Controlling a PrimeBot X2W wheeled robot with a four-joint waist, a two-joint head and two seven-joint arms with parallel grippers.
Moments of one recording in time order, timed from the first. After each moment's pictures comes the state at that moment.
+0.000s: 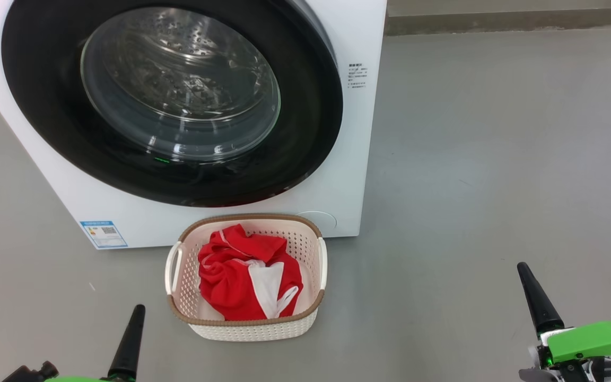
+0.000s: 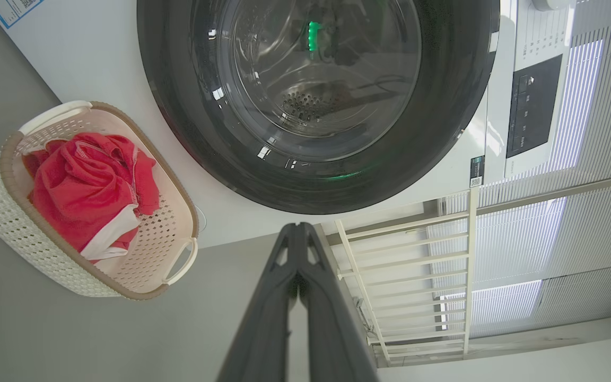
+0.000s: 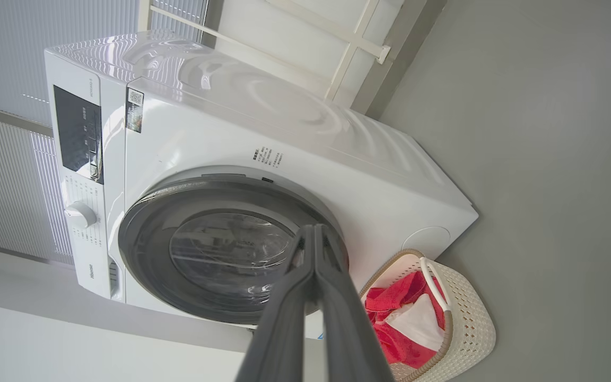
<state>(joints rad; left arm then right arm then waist) -0.02 0.04 0.05 0.25 -1.34 -0.10 0.04 0.00 -0.05 -0.08 0.24 1.35 0.13 0.03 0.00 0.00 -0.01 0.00</state>
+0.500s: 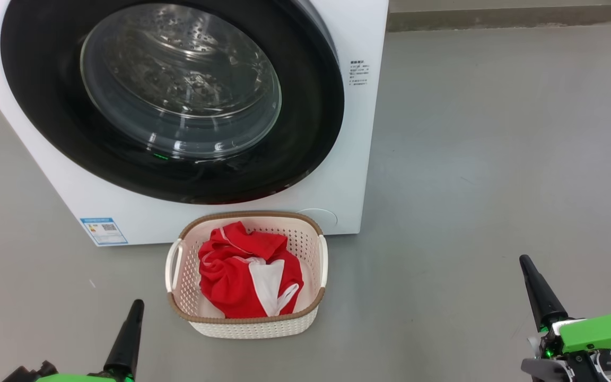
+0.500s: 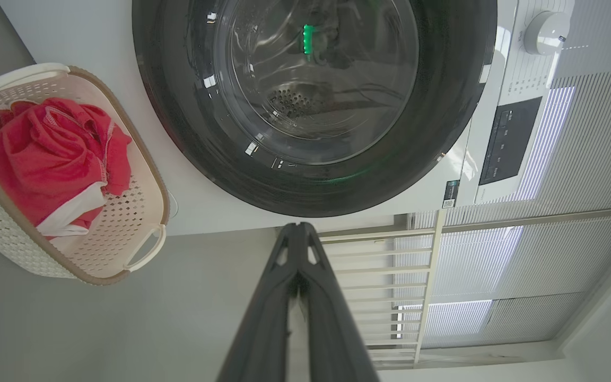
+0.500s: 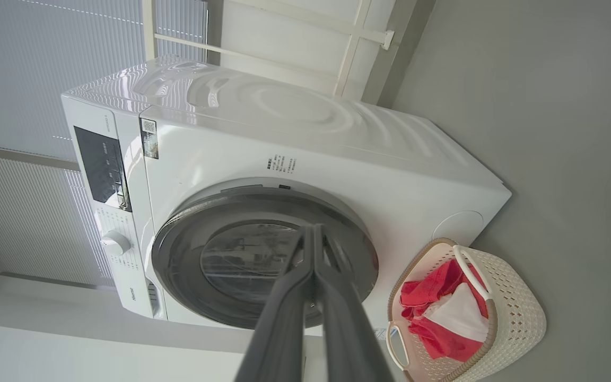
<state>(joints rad) -0.05 0.04 0.07 0.26 -1.50 -0.11 0.08 -0.03 -0.05 -0.09 0.26 1.52 0.13 0.07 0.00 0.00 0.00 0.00</state>
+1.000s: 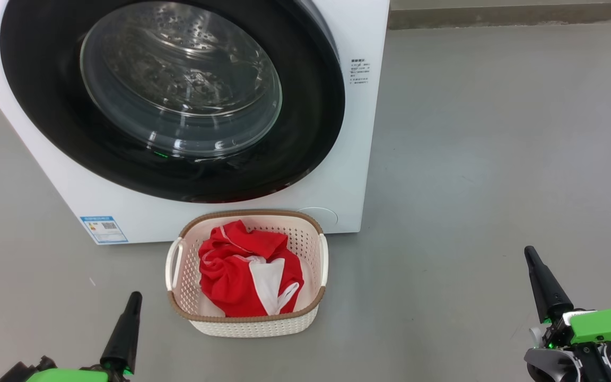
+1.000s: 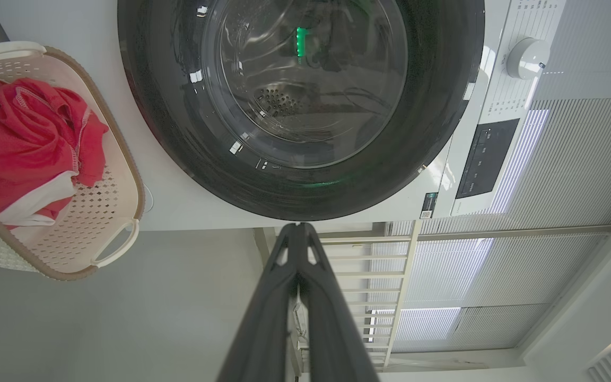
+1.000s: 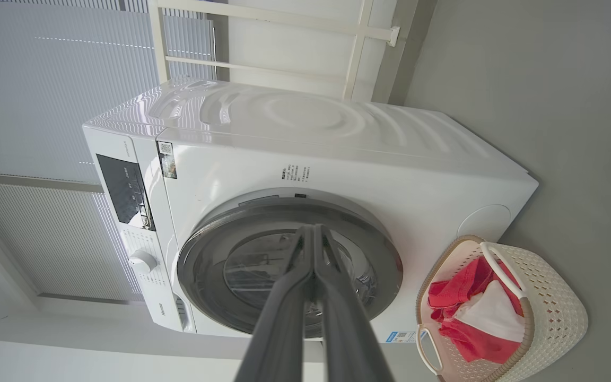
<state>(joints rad) -0.07 0.04 0.08 0.27 -1.60 -0.12 0.11 -0.06 -0.05 -0.11 0.27 1.62 0.13 0.09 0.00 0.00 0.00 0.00</state>
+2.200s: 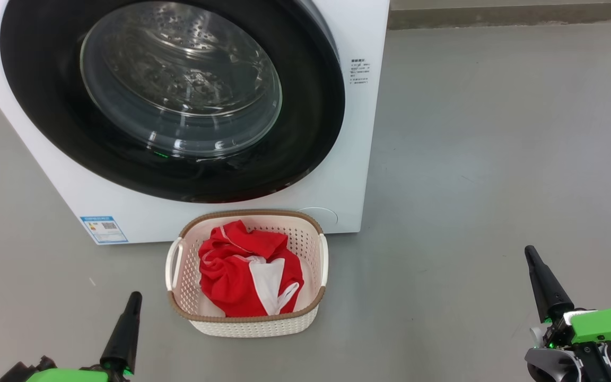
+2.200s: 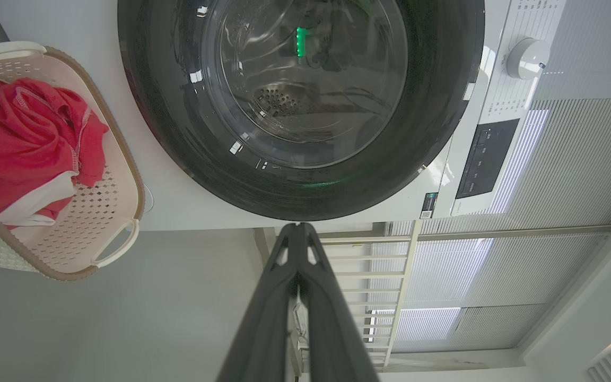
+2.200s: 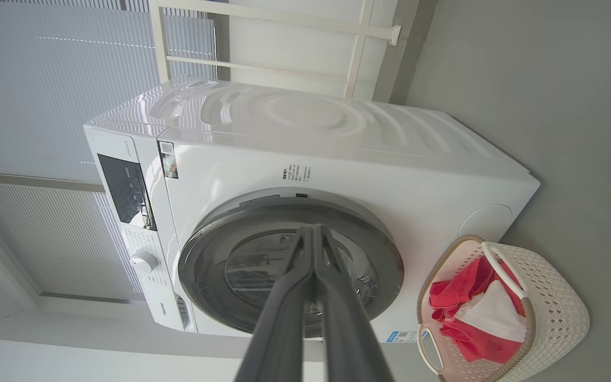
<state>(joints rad) -0.07 0.04 0.08 0.27 -1.60 -0.12 0.11 -0.07 -0.05 -0.12 0.27 1.62 0.13 0.10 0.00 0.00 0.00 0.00</state>
